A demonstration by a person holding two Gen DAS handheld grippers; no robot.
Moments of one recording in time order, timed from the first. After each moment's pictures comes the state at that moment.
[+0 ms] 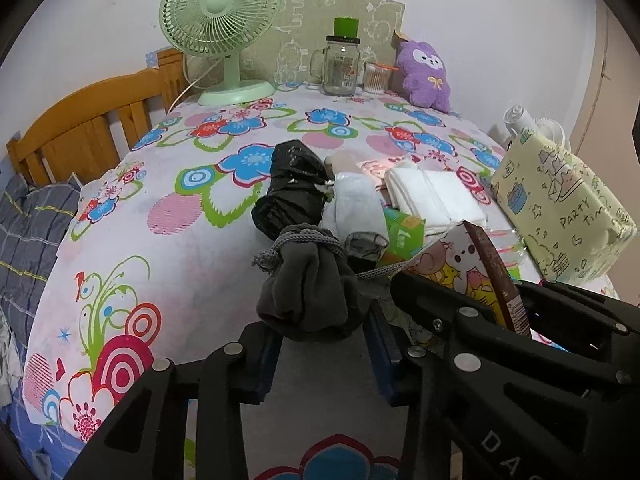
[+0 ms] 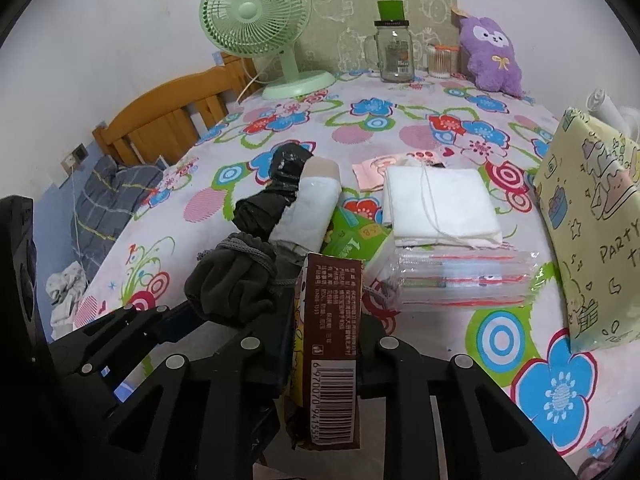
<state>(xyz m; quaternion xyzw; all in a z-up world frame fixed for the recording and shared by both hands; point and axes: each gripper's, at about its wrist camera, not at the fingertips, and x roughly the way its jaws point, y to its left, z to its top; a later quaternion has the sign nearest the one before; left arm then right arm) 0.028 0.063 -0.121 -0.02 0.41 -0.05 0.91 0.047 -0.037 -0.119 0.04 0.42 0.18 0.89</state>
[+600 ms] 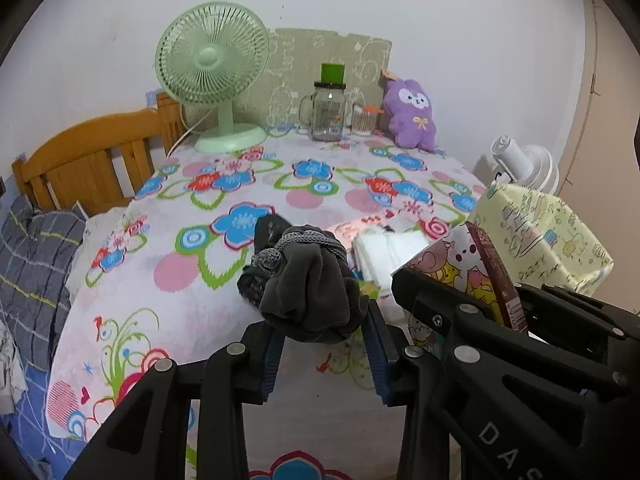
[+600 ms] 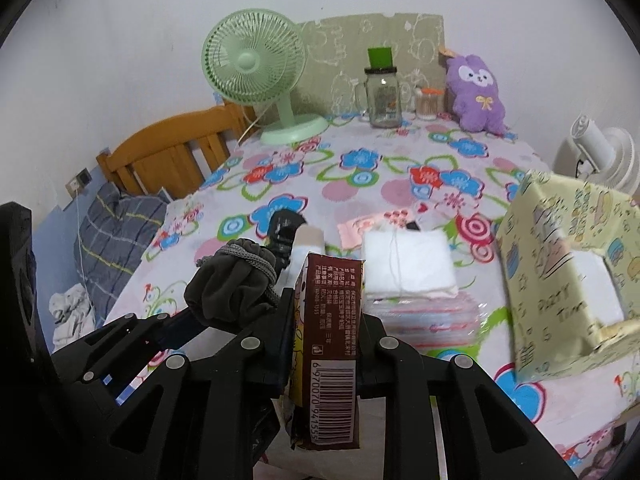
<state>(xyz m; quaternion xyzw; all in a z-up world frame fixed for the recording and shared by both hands) 0.024 0.044 -0.067 -0.02 0.36 -0.05 0.93 0.041 -0.061 -0.064 0.04 0.37 0.17 0.91</state>
